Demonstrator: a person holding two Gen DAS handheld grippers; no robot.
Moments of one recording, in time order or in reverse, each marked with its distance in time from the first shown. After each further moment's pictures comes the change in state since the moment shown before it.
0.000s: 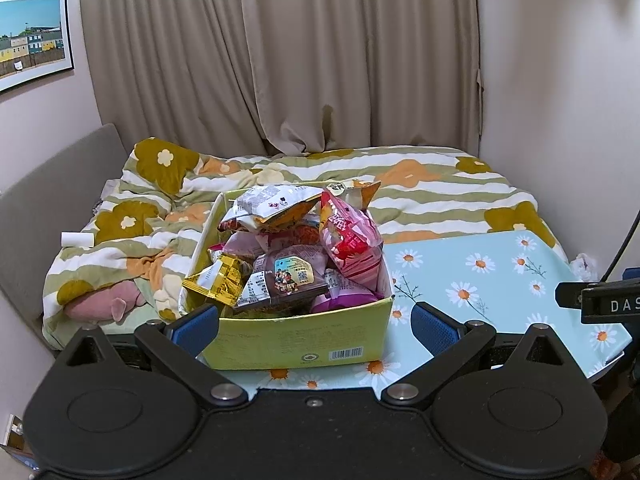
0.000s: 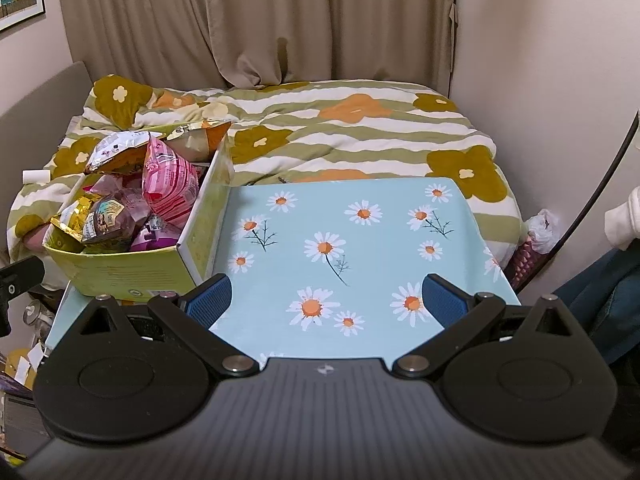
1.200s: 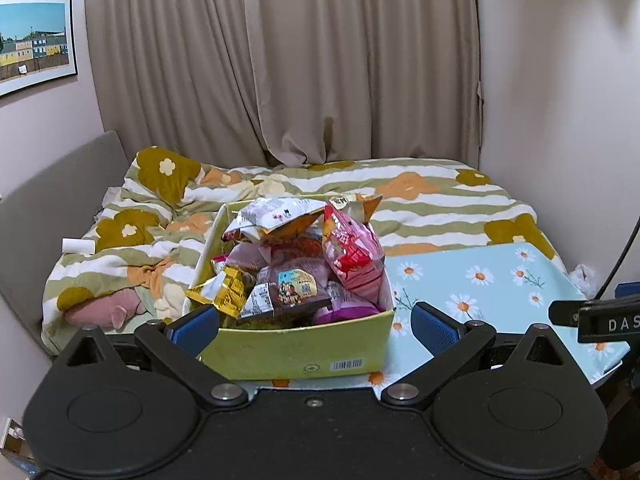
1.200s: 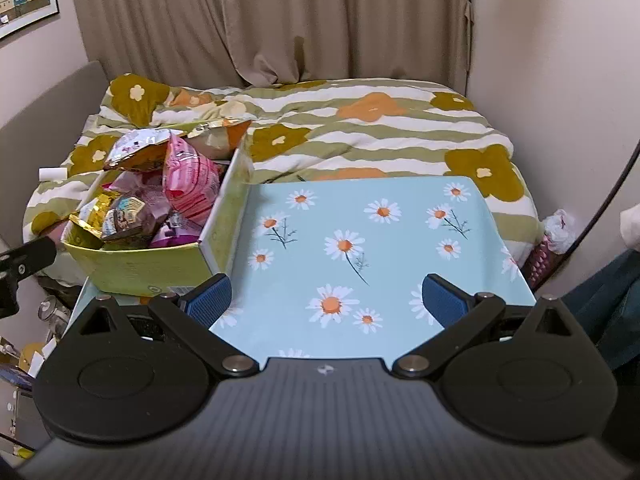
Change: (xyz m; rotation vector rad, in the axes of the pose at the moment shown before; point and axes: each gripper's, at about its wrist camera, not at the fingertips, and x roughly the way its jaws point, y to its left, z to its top) left arm -0.004 0.005 0.003 -0.008 -0.033 -0.002; right arm -0.003 0.006 0.000 -0.003 0.006 0.046
